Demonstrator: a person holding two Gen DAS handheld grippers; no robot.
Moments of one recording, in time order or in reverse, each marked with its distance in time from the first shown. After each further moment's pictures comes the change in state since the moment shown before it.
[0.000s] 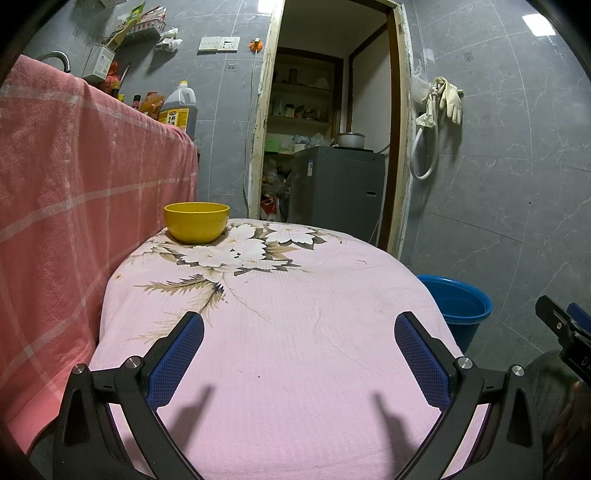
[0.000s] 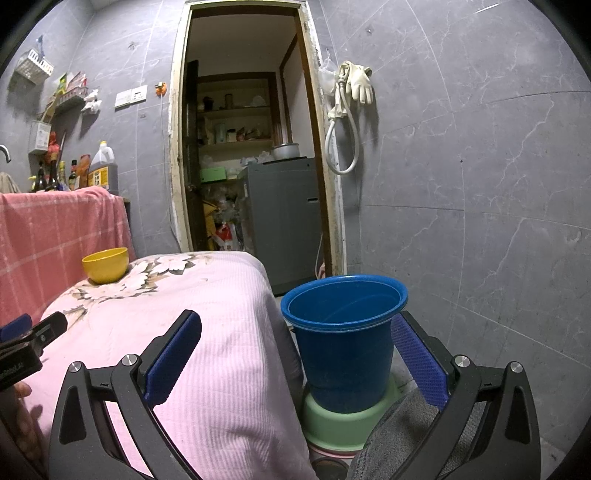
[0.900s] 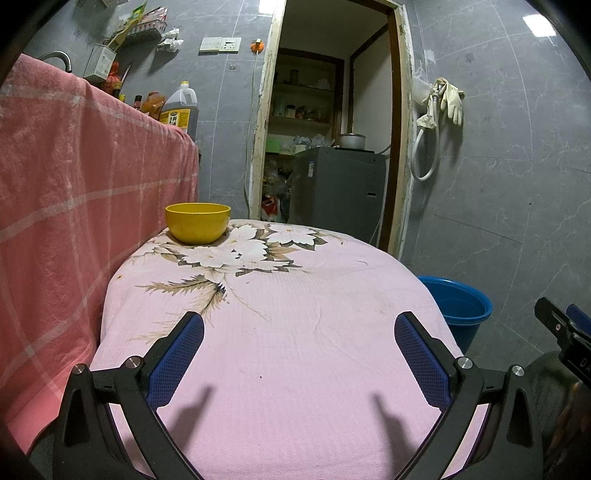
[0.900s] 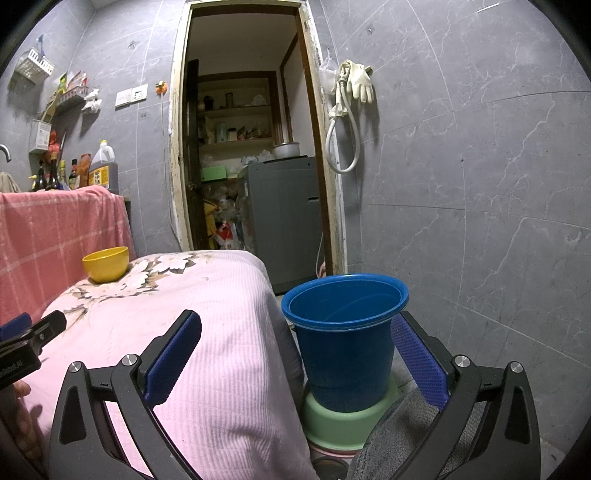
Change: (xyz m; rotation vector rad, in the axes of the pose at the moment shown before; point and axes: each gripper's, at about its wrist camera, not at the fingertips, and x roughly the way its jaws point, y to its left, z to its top) left arm 0.000 0.001 0.000 0.001 -0.004 0.001; right arm 0.000 0.001 0.000 0.000 0.001 -0.001
